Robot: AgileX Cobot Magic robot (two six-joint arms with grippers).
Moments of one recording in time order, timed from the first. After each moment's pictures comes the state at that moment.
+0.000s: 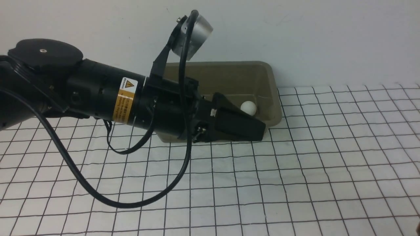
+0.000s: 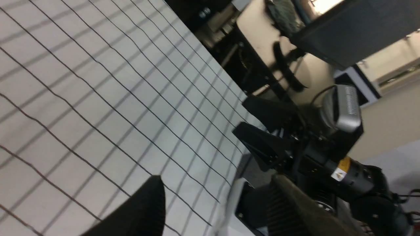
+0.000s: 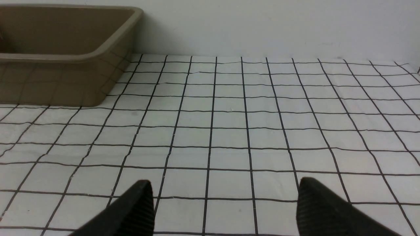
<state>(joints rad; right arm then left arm) 0.03 -0.01 0.02 0.06 0.41 -0.07 -0.35 1.55 -1.11 1.79 -1.17 -2.24</state>
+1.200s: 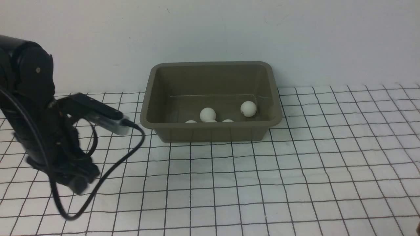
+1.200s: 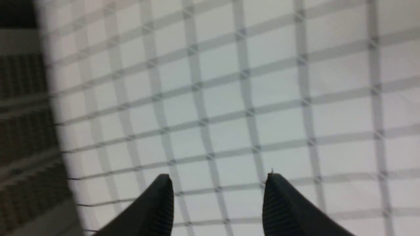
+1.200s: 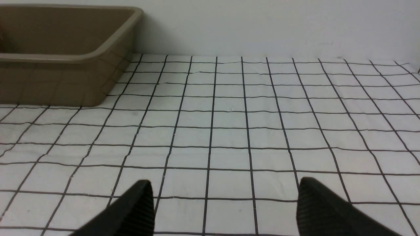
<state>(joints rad) 0.03 -0.01 0.02 0.06 0.41 -0.07 -0.17 1.55 -1.14 -0.07 1.21 0.37</state>
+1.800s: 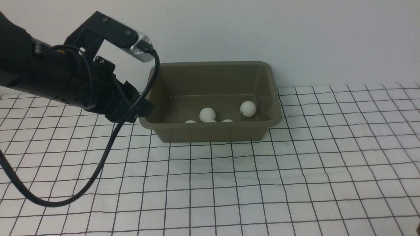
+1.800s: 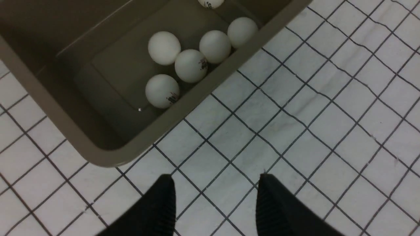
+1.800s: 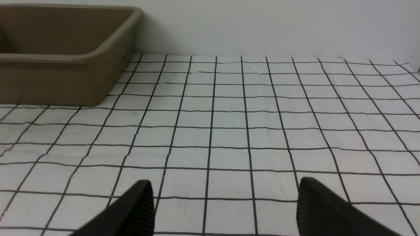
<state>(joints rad) 0.03 -0.01 0.02 0.06 0.41 -0.07 -0.16 1.41 -1.18 -0.62 0.78 0.80</state>
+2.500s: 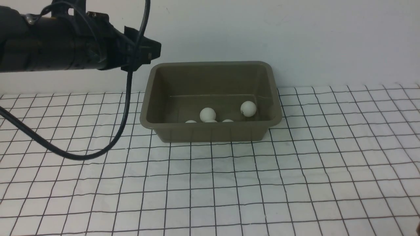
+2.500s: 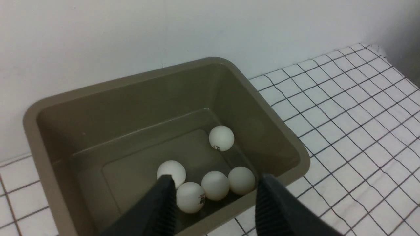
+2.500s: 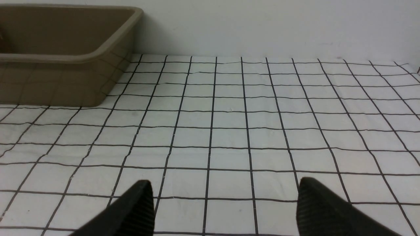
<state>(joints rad) 0.03 -0.01 0.02 0.06 0.41 -0.07 -0.16 1.41 -1.18 -0.95 0.48 0.99</state>
